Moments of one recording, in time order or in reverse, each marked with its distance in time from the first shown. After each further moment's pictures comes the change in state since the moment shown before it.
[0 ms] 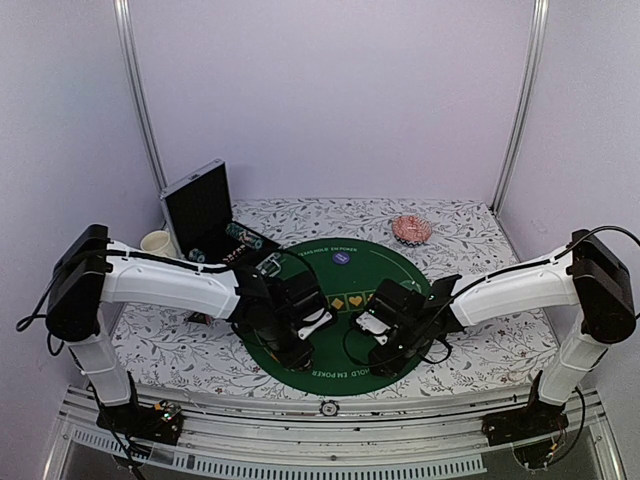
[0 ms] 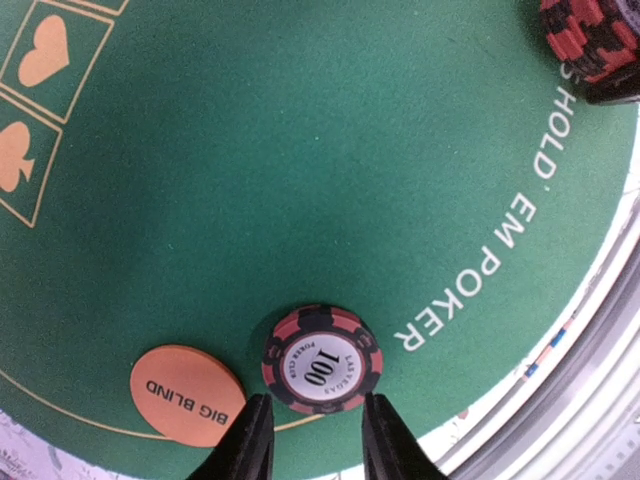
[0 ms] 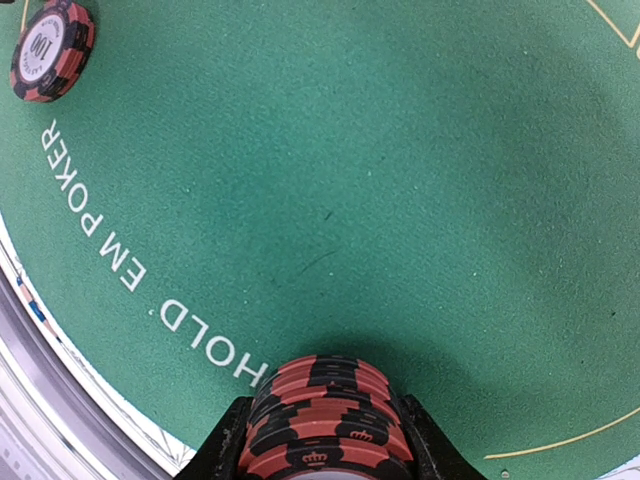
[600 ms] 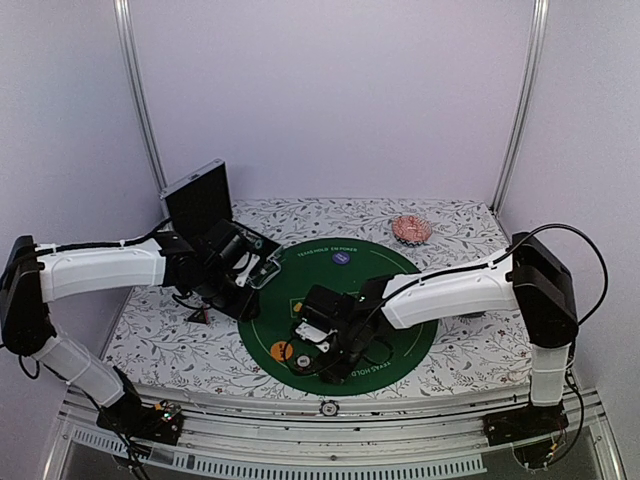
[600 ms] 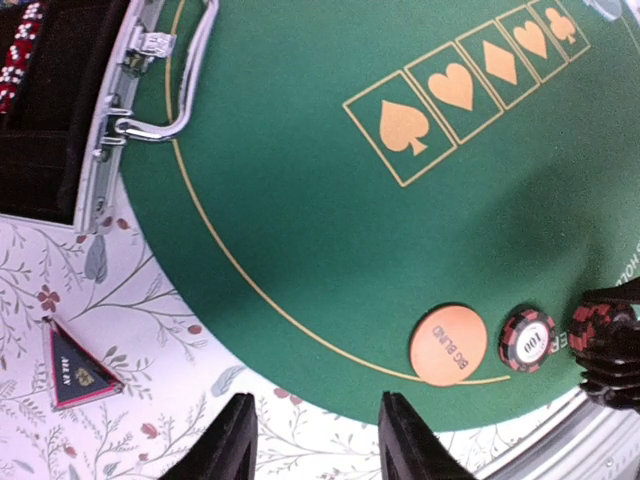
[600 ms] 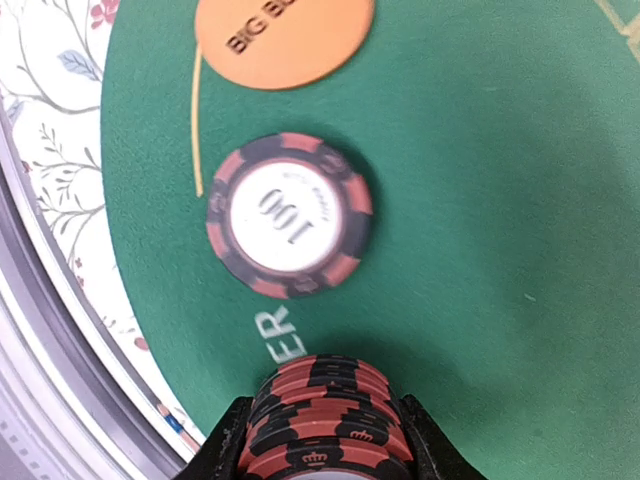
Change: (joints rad) left arm 0.343 -0.312 -0.166 0.001 0.000 -0.087; right arm 0.146 0.311 0.444 -0.159 0.001 -0.031
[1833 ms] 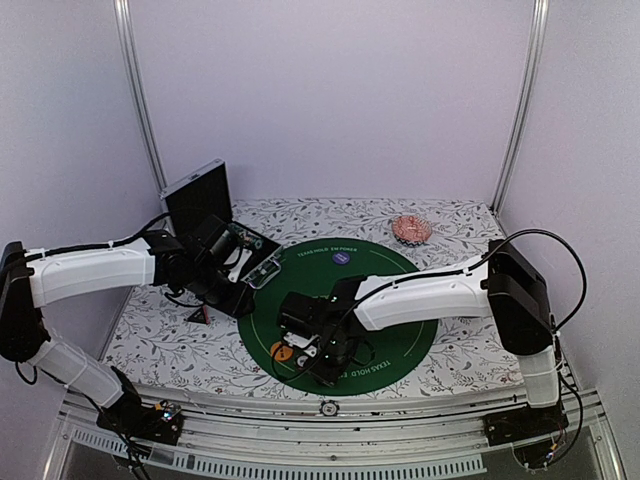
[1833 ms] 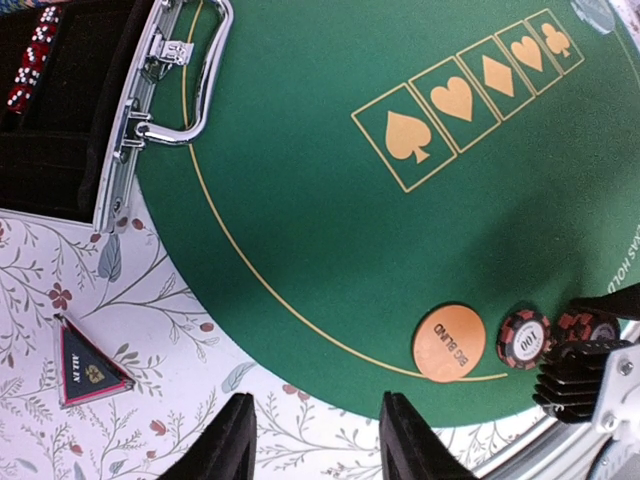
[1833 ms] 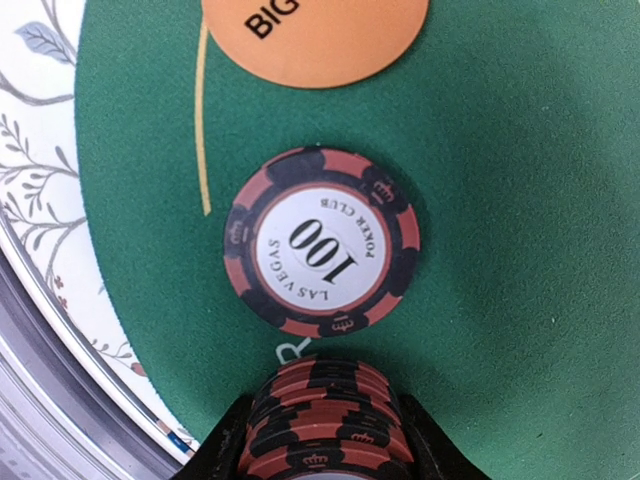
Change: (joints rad) left arm 0.053 -0.067 -0.021 -0.002 0.000 0.008; right arm 0.033 0.149 0.227 -0.222 0.079 -0.009
